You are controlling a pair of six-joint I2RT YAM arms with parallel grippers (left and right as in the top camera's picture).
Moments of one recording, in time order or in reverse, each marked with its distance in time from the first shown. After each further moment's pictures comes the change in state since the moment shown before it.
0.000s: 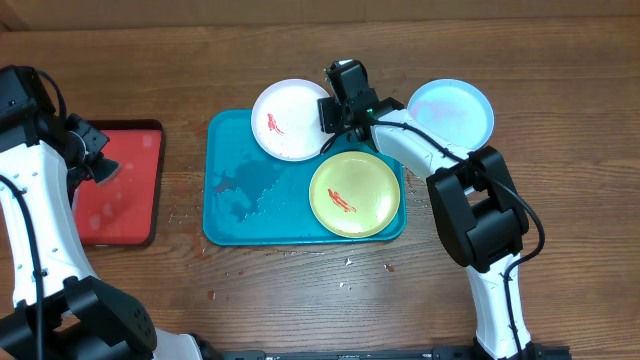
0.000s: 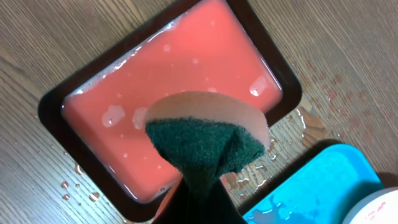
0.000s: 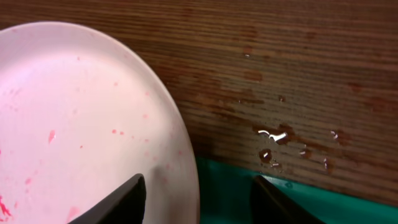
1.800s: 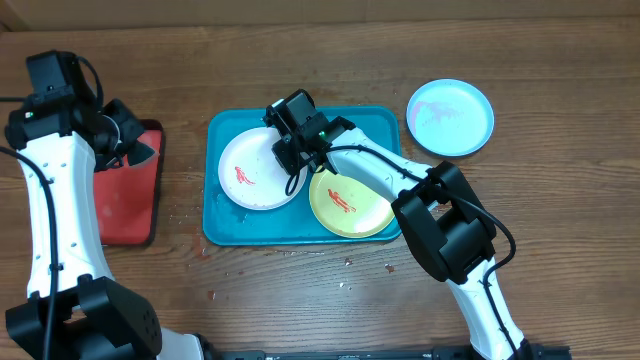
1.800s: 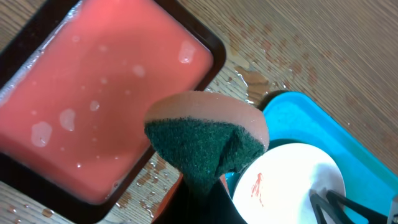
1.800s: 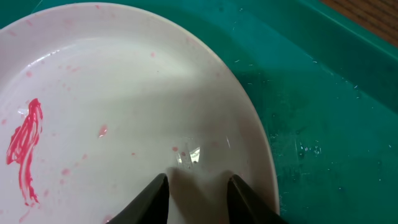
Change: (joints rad) left arm -0.134 0.000 0.000 0.023 0.105 0.095; right arm 0.191 0.047 0.080 -0.162 -0.163 -0.236
